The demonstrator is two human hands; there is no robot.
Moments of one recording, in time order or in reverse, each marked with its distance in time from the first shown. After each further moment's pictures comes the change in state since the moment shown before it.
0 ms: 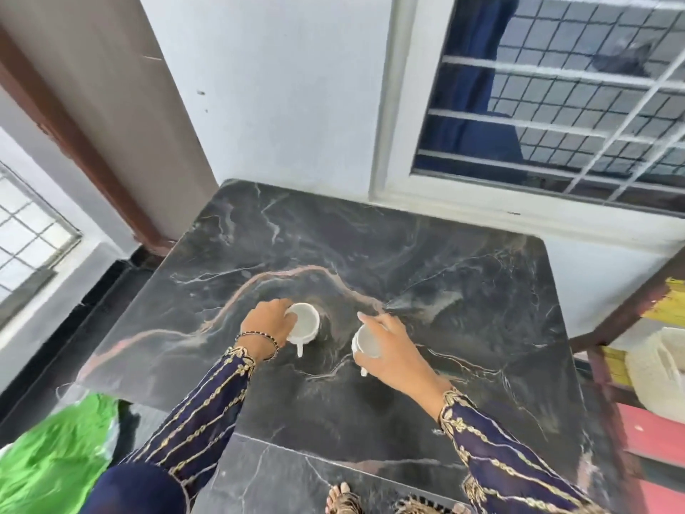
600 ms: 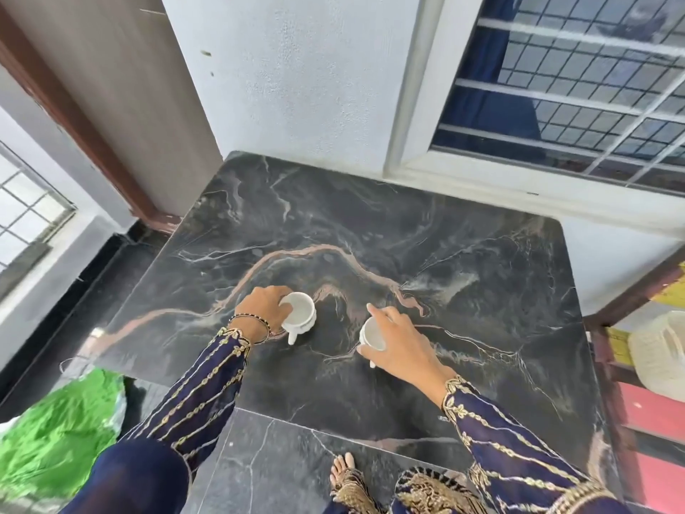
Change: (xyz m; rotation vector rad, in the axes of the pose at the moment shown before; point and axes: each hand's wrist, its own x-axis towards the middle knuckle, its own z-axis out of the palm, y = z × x) left_hand 0.013 -0.050 -0.005 0.010 -0.126 -0.013; right_hand 0.005 -0.015 0.028 -0.260 -0.059 0.069
